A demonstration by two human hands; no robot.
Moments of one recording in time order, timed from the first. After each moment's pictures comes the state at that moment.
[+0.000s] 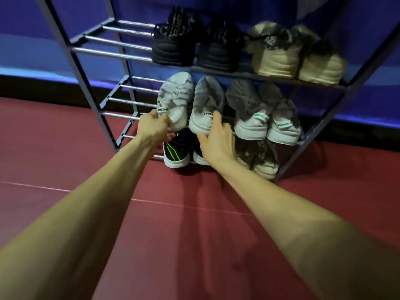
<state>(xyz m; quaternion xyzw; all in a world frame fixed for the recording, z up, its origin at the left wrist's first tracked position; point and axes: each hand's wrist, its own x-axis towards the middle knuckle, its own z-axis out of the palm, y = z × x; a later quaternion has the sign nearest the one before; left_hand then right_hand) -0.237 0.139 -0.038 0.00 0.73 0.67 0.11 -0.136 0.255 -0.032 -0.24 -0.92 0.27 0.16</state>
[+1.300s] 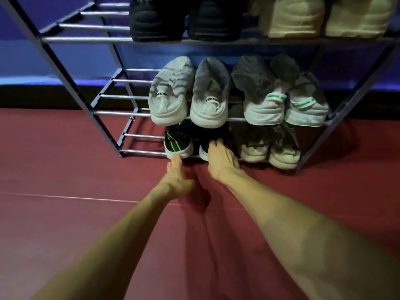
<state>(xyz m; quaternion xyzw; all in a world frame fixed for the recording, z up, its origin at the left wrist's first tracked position) -0.179 0.138 -0.138 0.14 0.91 0.25 0.29 -0.155 0.275 -0.133 -0.19 -0.97 0.15 -0.02</state>
